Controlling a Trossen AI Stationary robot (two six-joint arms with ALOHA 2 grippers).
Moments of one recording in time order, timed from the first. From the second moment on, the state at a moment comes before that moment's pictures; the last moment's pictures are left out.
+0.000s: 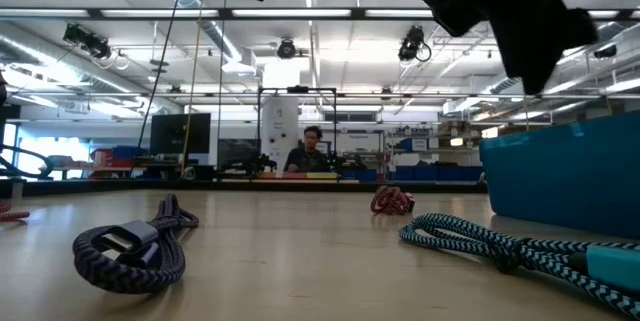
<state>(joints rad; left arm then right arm) 0.21 1.20 1.30 -0.64 -0.27 -0.36 0.33 1.62 1.23 -0.93 -0.11 1.27</state>
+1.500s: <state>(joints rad) 0.21 1.20 1.30 -0.69 -0.27 -0.31 0.06 1.64 0.92 -0.30 0.15 1.30</state>
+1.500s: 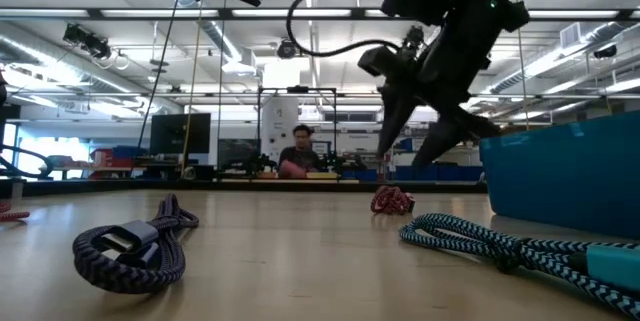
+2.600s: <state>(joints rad) 0.21 1.20 1.30 -0.68 -0.27 -0.35 -0.03 1.74 0.95 -0.21 -0.03 1.12</state>
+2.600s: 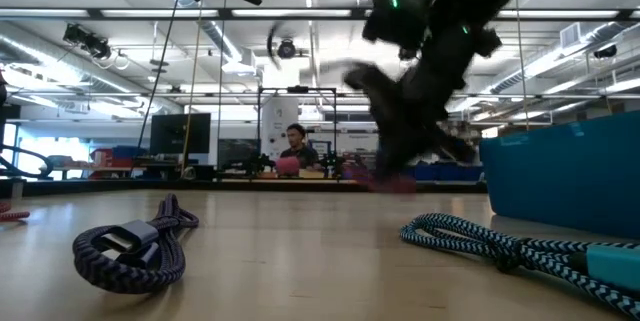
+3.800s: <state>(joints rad) 0.21 1.20 1.30 -0.68 -0.27 -0.31 0.64 1.53 1.26 -1.02 -0.13 2.10</state>
